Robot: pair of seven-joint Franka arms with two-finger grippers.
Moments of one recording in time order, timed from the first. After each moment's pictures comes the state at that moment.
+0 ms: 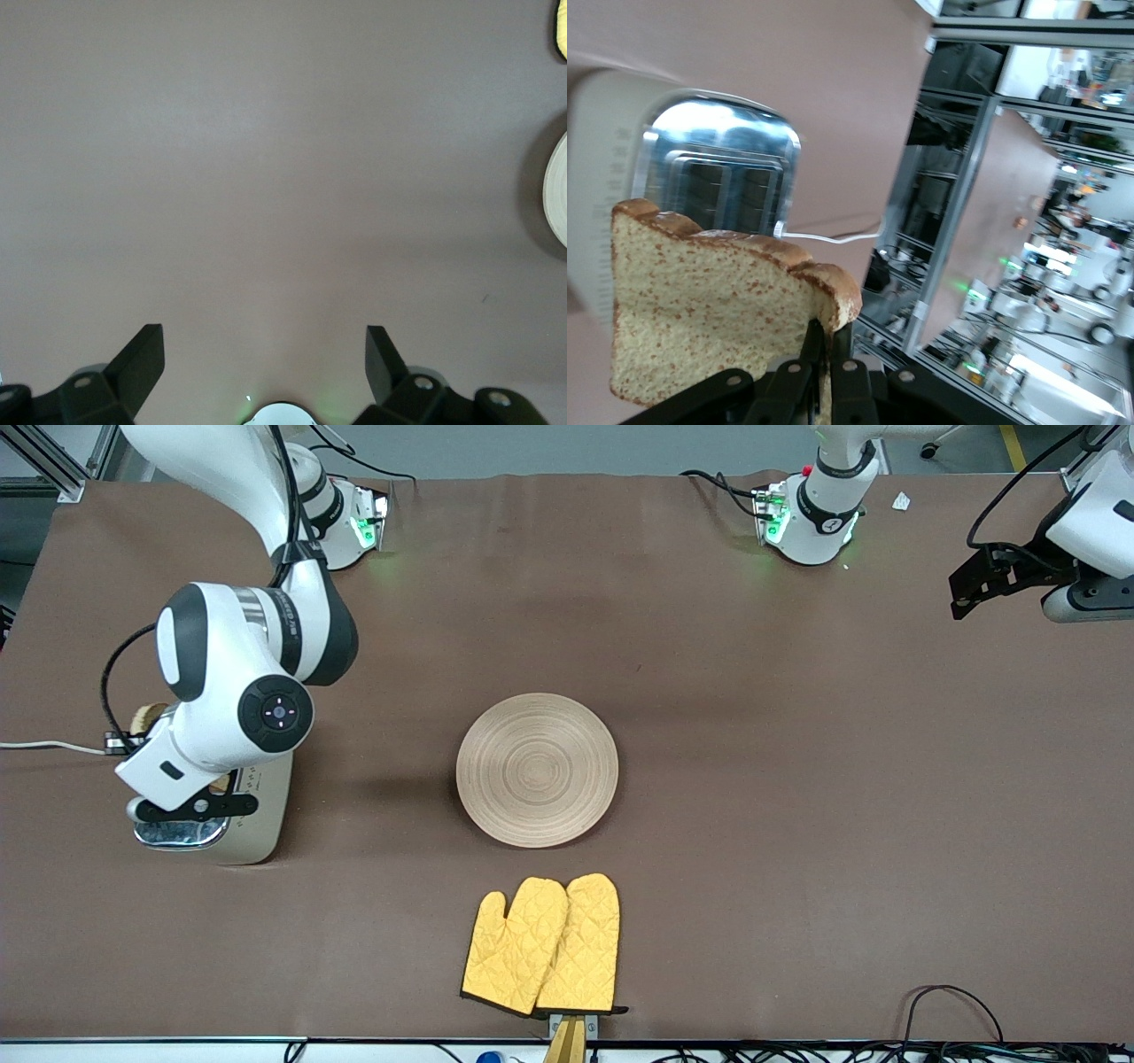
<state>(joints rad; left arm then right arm) -0.05 -0.06 -0.10 -1.52 0.07 1.42 -0.13 0.57 0.46 -0.34 -1.42 -0.74 1.44 0.11</state>
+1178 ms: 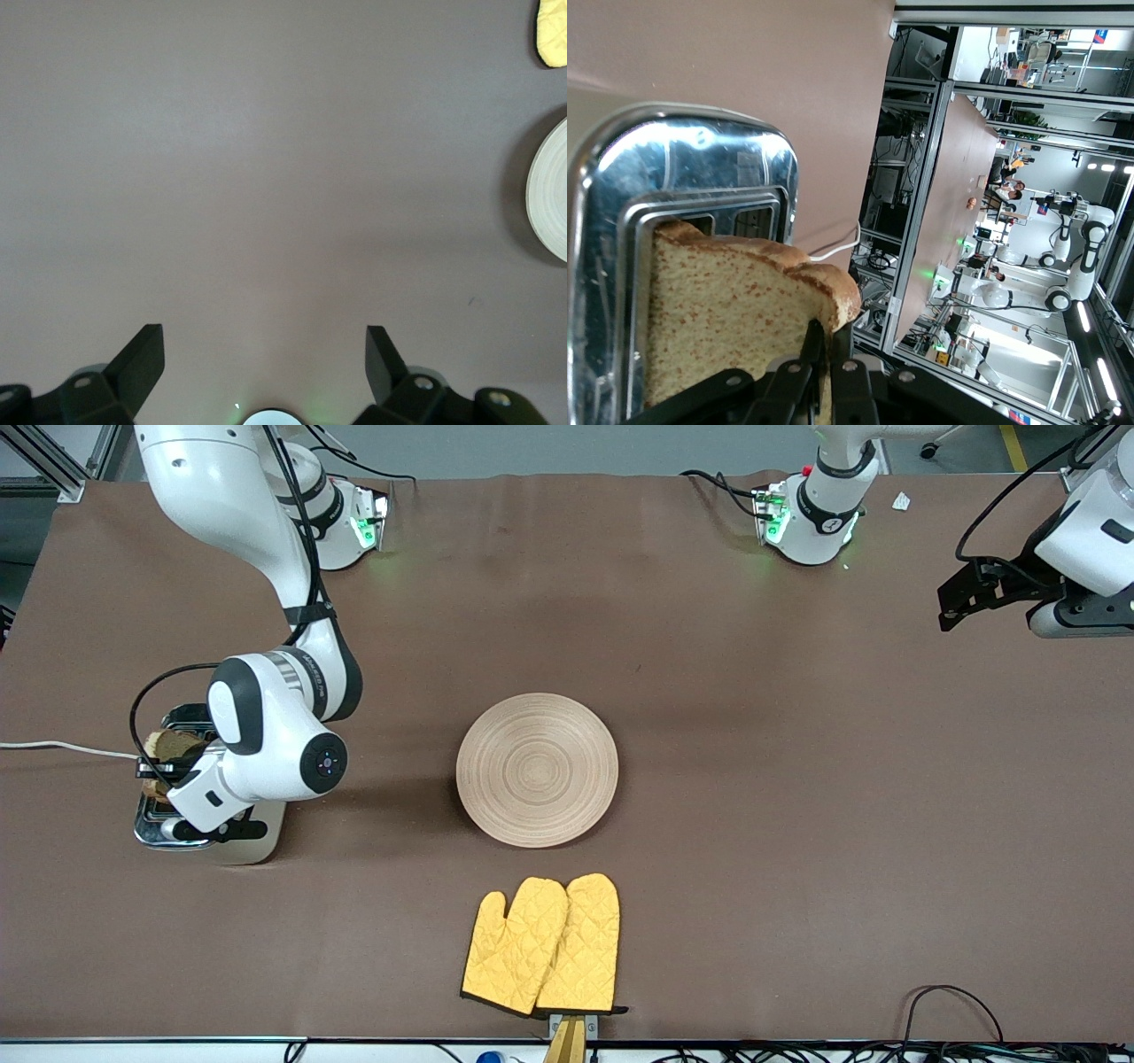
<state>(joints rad) -0.05 -0.03 -0.10 -1.51 0.04 1.44 -0.13 0.55 0.55 -0.33 -1.59 -0.84 1.59 0.37</state>
